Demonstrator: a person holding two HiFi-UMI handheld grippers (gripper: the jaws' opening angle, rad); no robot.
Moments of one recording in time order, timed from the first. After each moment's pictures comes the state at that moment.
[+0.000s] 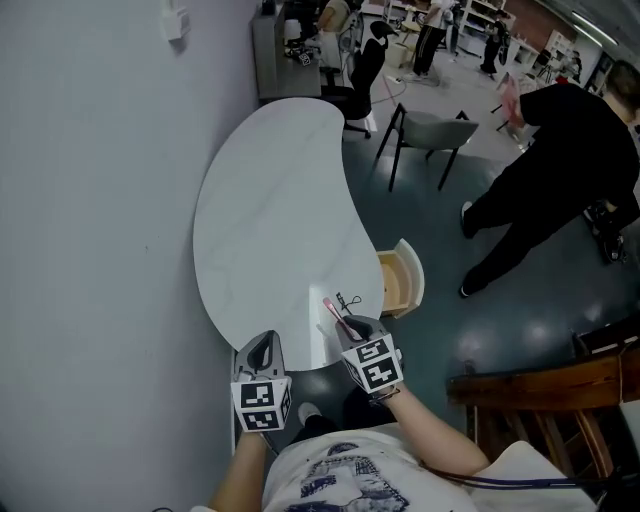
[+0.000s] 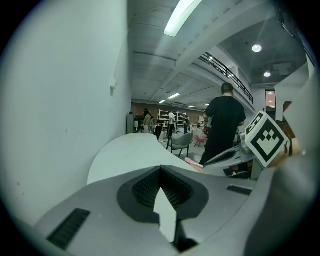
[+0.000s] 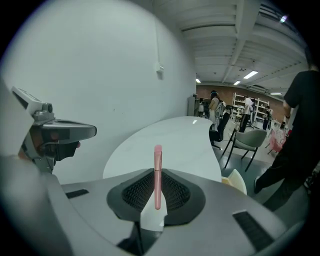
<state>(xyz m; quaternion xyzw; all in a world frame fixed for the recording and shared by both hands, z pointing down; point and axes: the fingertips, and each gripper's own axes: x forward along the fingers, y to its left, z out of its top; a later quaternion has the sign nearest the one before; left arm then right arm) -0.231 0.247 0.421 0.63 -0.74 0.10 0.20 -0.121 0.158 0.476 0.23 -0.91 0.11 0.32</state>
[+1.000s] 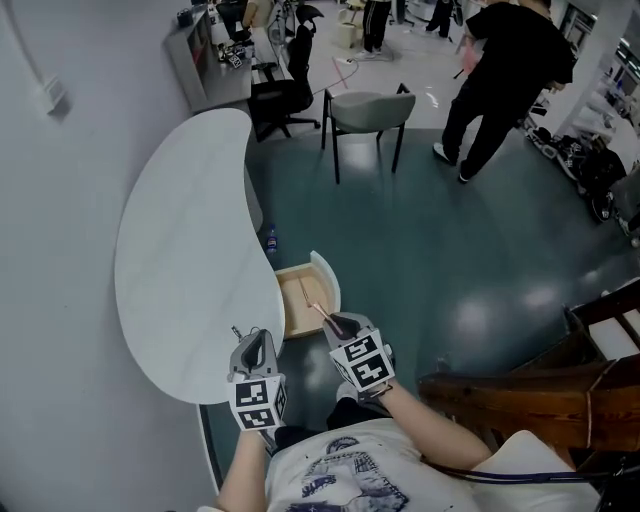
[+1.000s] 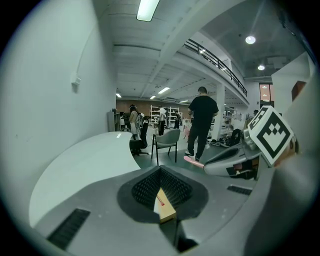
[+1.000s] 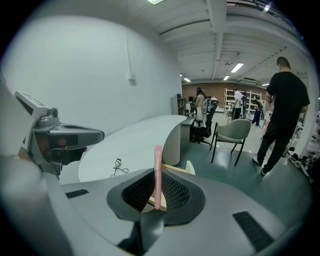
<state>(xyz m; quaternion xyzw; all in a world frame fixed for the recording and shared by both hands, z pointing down) -0.004 0.034 0.449 0.65 -0.72 0.14 0.20 0.105 -0.033 0.502 0.24 -0.91 0.14 0.30</state>
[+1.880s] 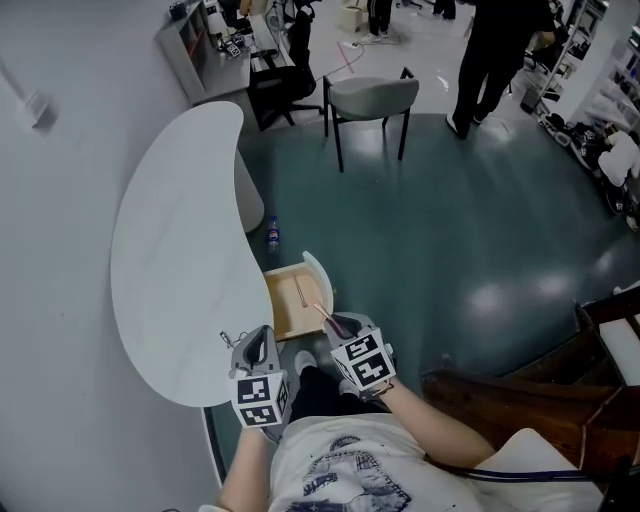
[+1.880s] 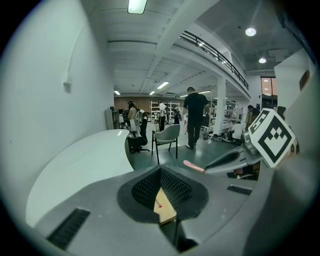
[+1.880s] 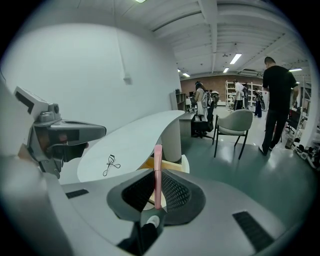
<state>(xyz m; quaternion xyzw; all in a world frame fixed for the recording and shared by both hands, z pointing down) 0.029 -0.021 0.463 0.64 -0.72 0.17 0.21 0.134 -0.078 0.531 0.22 -0.91 0.17 0.30</state>
